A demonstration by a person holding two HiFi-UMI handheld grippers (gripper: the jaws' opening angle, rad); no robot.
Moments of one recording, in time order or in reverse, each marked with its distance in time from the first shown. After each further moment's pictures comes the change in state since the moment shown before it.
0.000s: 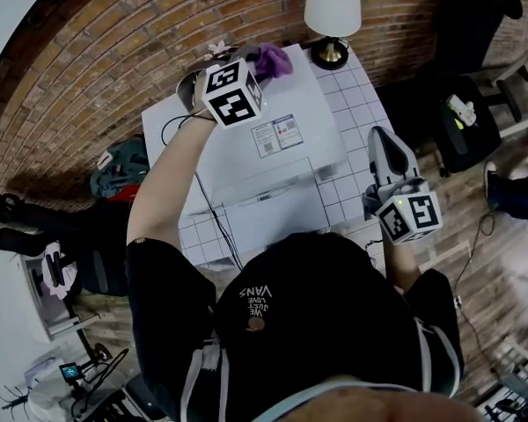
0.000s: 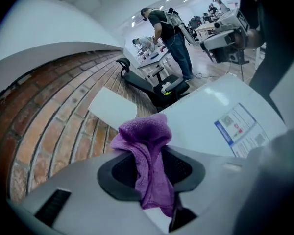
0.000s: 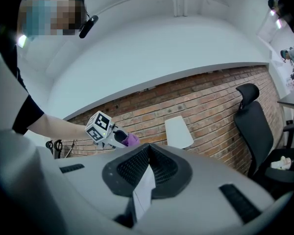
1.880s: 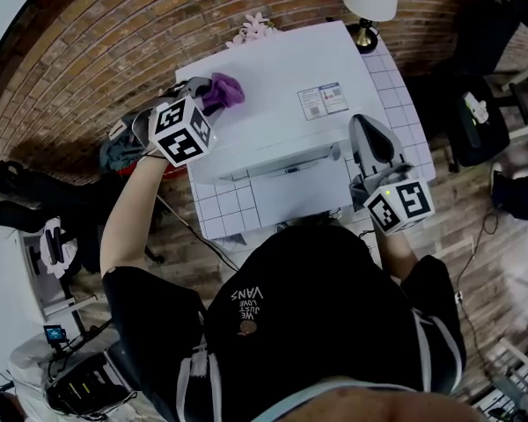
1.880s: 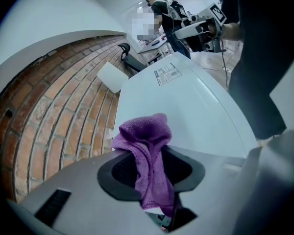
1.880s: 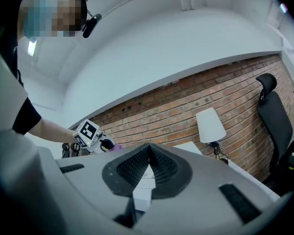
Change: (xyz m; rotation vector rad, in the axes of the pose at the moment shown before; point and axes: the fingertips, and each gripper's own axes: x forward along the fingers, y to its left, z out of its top) left arm -0.137 -0.105 -0.175 -0.090 0.156 -0.039; right arm 0.014 0.140 -0.028 0.004 0.017 0.164
